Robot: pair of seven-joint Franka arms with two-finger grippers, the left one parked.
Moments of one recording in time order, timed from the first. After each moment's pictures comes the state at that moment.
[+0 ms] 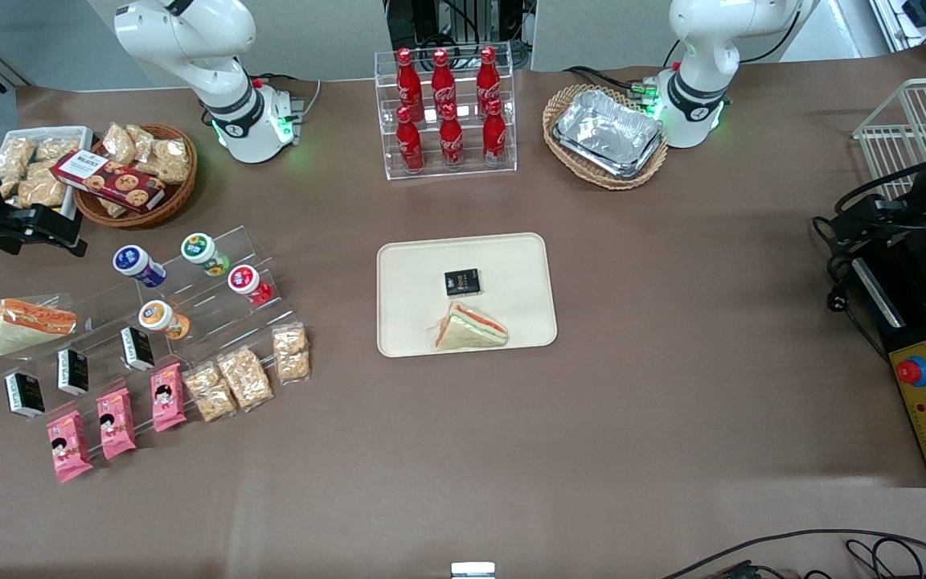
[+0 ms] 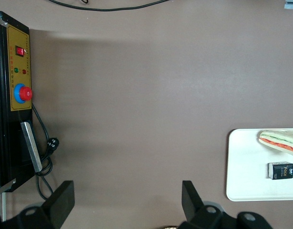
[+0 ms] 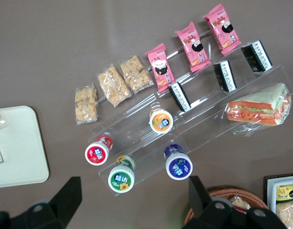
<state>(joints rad) 0.02 -0.07 -0.09 -1.67 0.01 1.57 0.03</state>
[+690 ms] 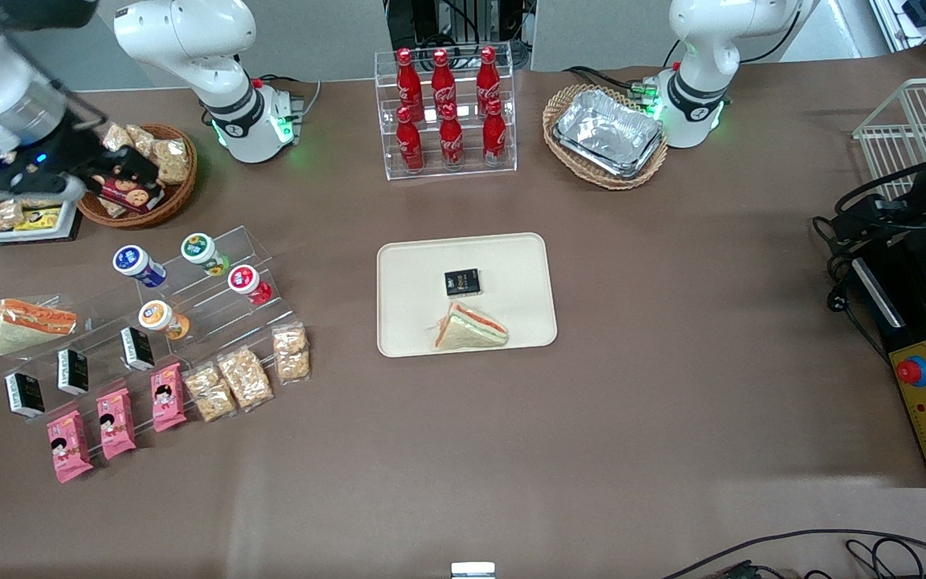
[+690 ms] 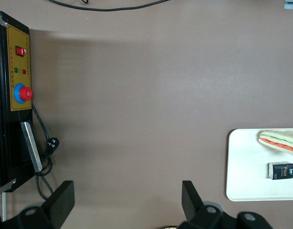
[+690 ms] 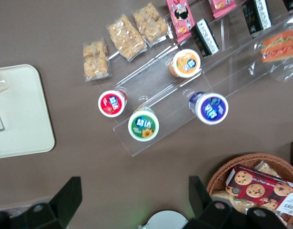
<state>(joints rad) 0.09 -0.46 -0.02 -2.16 0.01 1.67 0.18</state>
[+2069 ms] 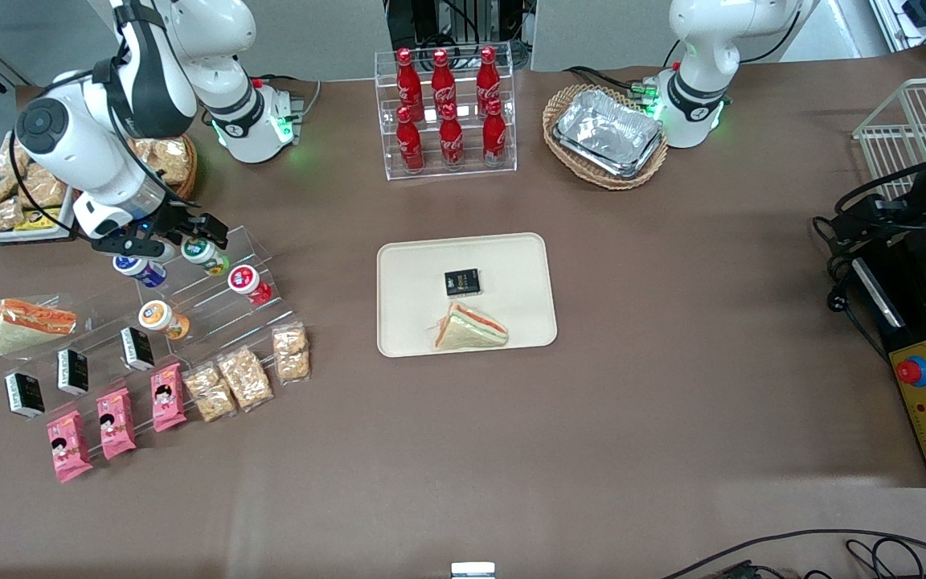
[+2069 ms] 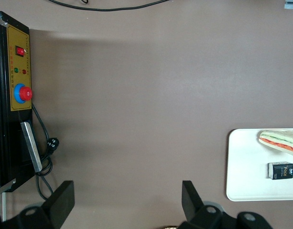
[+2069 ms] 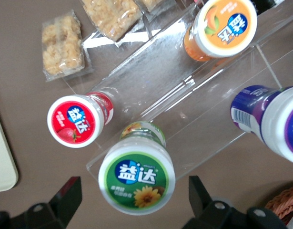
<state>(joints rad) 0.09 -0.35 -0.04 -2.58 0.05 2.20 0.20</state>
